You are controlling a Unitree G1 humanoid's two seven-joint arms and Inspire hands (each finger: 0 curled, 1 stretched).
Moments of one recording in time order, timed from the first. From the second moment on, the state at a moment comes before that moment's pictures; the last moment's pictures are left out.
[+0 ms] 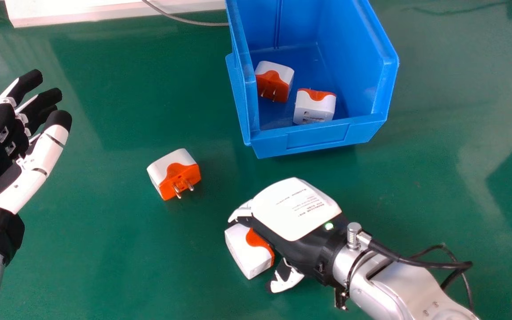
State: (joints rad) left arm 0.27 0.28 0.42 -0.46 -0.24 0.17 -0.18; right arm -0.15 -0.33 0.59 -0.06 -1.08 -0.03 0.31
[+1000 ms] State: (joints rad) left arm 0.28 0.27 0.42 -0.50 -0.24 0.21 -0.17; right arm -0.16 -0.34 0.63 0.04 -1.13 -0.05 0.07
